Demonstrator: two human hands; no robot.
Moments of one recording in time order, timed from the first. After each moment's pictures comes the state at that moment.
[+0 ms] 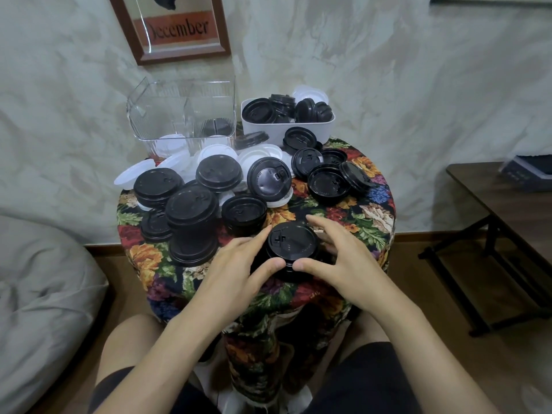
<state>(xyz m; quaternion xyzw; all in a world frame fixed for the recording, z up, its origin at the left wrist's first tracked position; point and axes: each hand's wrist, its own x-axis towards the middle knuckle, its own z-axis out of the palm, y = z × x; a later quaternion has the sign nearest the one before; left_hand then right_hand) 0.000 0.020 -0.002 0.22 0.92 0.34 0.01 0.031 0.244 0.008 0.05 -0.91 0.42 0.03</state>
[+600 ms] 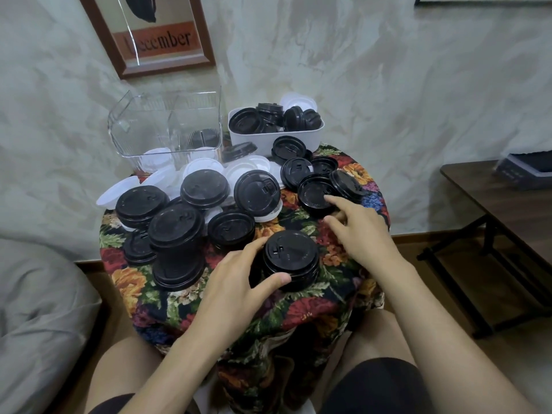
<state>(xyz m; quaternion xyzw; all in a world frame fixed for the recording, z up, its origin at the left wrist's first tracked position) -0.008 0.041 -0.006 0.18 0.91 0.37 -0.02 -0.039 0.294 0.016 -0.05 -0.96 0.24 0.13</state>
